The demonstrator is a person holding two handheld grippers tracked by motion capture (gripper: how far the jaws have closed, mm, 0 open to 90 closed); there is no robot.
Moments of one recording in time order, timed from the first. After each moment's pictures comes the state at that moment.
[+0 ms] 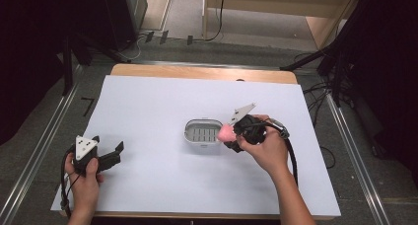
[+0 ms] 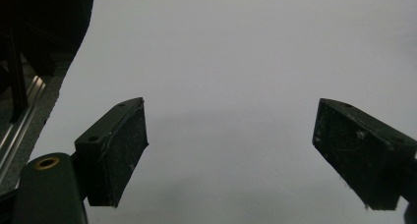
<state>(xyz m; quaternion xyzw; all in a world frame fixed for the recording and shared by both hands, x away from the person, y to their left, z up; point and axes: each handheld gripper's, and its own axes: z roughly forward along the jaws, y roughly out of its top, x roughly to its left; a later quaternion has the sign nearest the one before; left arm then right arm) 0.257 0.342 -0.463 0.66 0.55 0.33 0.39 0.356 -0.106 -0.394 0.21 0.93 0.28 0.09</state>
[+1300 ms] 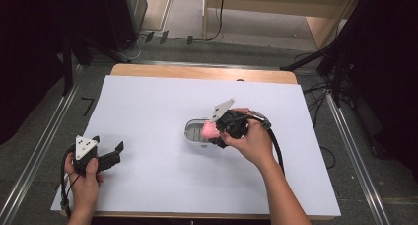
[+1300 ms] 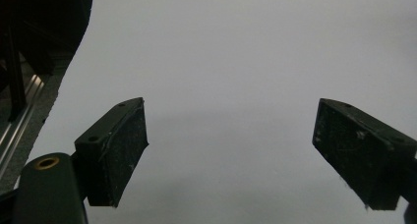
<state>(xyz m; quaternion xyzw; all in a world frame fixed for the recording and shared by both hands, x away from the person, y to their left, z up) 0.257 0.342 -0.463 0.66 0.56 0.33 0.39 0.371 -0.060 -0.387 0.12 0.95 0.28 0.09</state>
